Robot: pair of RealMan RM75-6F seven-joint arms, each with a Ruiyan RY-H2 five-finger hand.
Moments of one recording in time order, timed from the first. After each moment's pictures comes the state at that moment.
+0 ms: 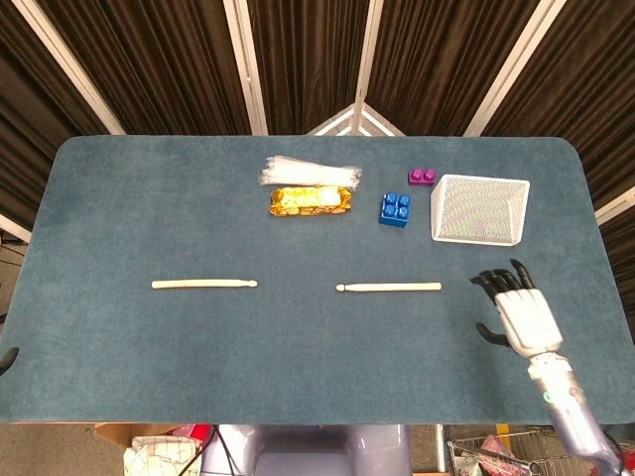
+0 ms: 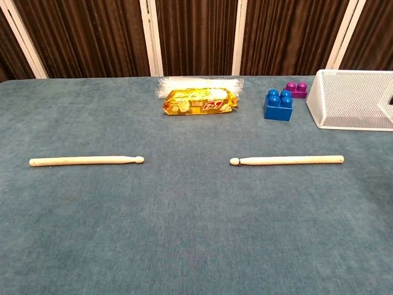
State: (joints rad) left arm 0.02 -1.14 -0.06 -1.45 1.49 1.61 0.08; right arm 0.31 -1.19 0.15 -1.65 -1.44 1.19 -0.20
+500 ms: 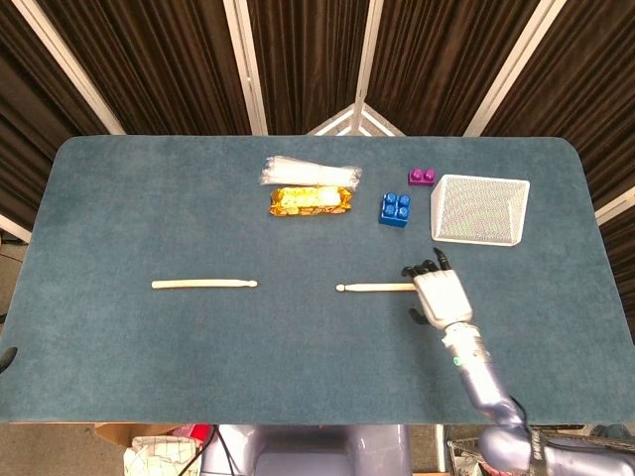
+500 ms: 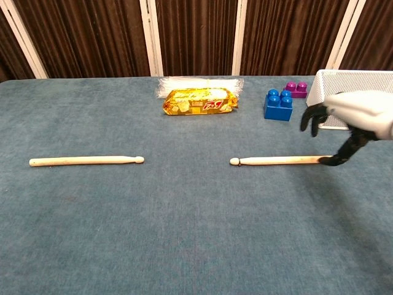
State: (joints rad) left arm 0.01 -1.14 -0.06 -1.43 1.46 1.57 0.07; right arm 0.54 -1.49 0.24 -1.65 -1.04 1.04 -0.67
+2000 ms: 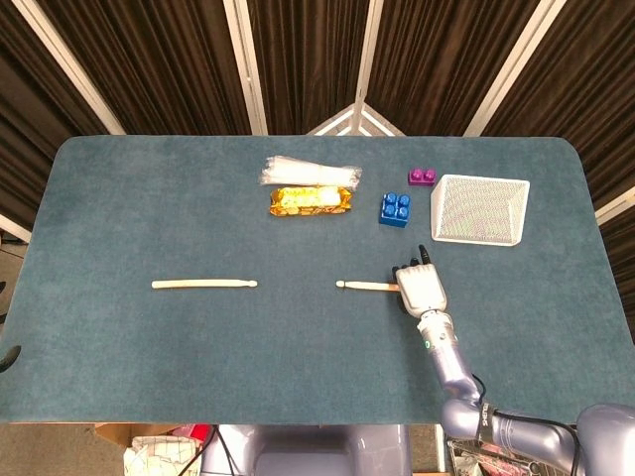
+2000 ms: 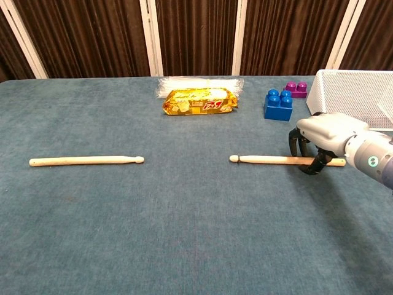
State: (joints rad) left arm -0.02 -1.16 -0.06 -1.42 1.43 1.52 0.10; right arm 0.67 -1.70 0.19 -1.32 -0.93 1.02 -0.70
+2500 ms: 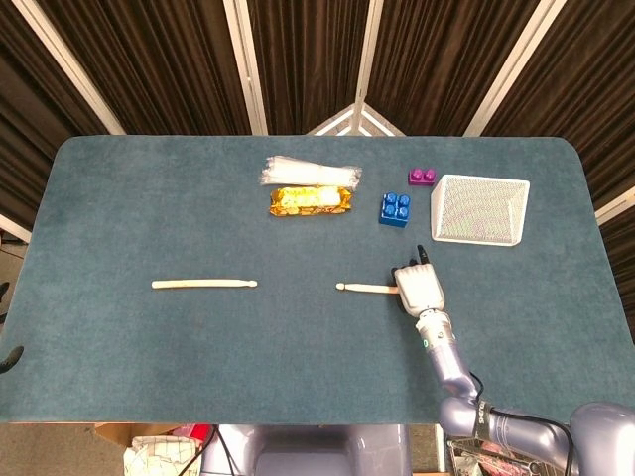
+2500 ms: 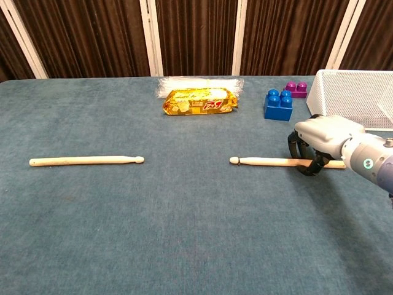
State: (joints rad) left arm -0.02 -1.16 -0.06 -1.42 1.43 1.51 0.10; right arm 0.68 -1.72 0.19 -1.28 -0.93 1.01 -0.69
